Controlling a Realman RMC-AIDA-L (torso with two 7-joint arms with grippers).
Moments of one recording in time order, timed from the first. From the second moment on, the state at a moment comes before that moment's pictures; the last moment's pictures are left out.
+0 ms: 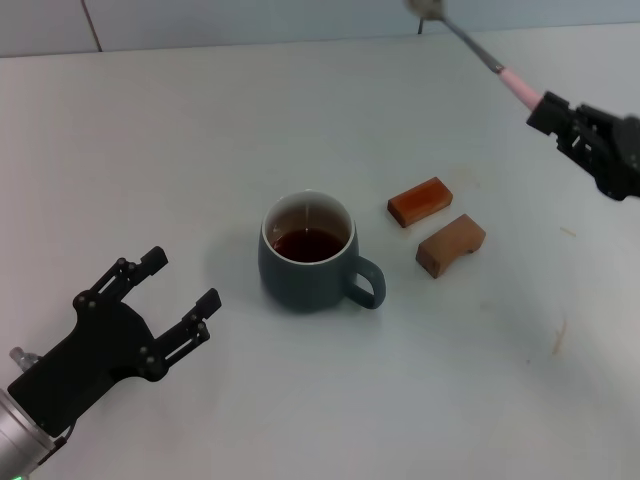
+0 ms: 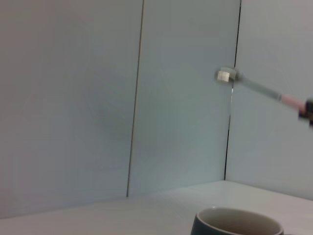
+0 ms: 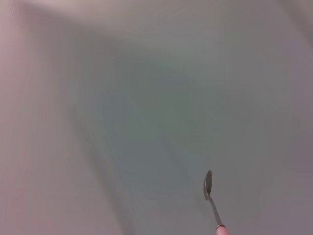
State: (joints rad) left arm -0.29 -2.07 0.05 -0.01 2.15 1.56 -0.43; right arm 0.50 2.03 0.03 -0.36 -2.13 -1.87 1.20
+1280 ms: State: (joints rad) left arm -0.28 -2.07 0.07 0.00 2.16 1.55 -0.43; right arm 1.15 1.95 -0.89 -0.98 -2.55 -1.99 1.94
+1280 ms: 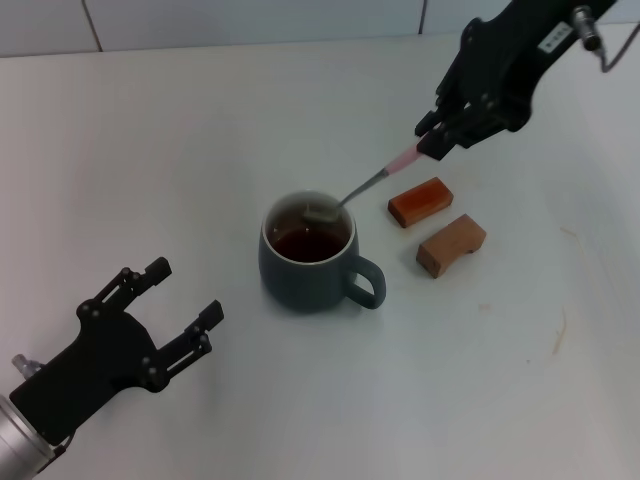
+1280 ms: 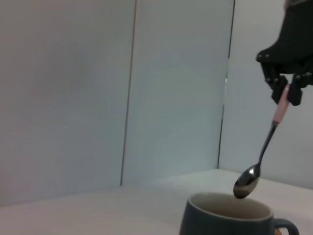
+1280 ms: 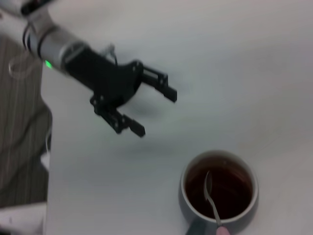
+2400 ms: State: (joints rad) left arm -0.28 -2.07 0.12 0.00 2.16 1.50 -0.44; right arm 1.35 2.08 -1.17 -0.73 -2.70 -1.68 1.97
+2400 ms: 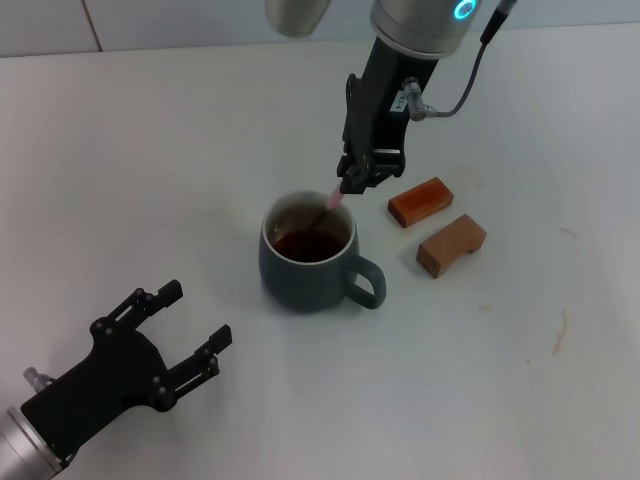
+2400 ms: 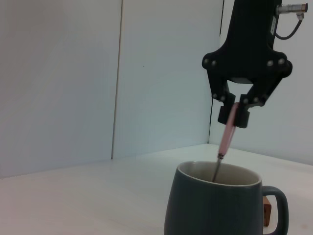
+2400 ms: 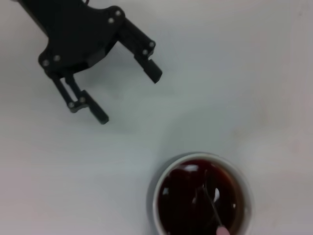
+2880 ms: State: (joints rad) left arm -0.28 -2.07 0.12 0.01 2.16 1.50 -0.43; right arm 1.38 2.08 -1.20 -0.73 -2.70 -1.71 1.99
